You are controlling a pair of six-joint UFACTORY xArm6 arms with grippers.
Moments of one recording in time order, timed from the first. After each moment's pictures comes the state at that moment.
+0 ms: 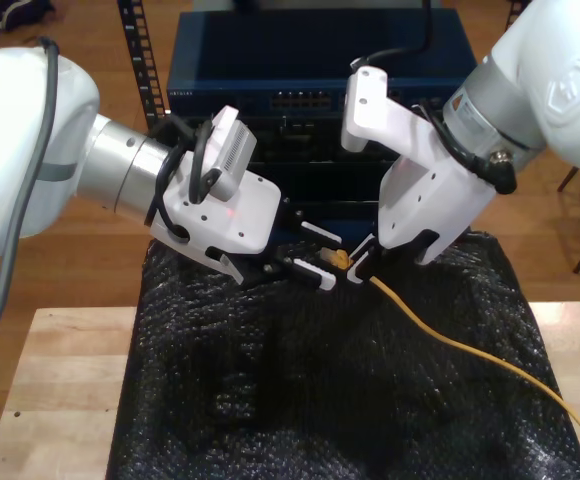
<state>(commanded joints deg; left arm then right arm) 0.5 -11.2 -51.5 -63.2 90.8 -250.2 18.9 -21.1 -55.8 28.4 71.1 -70.1</state>
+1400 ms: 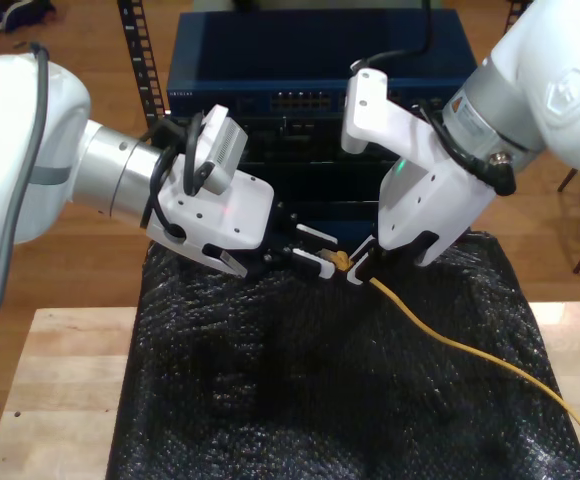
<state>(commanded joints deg) 1.6 -10.5 -51.4 -65.1 91.0 -250.5 18.9 -21.1 -55.5 28.5 71.0 -70.1</state>
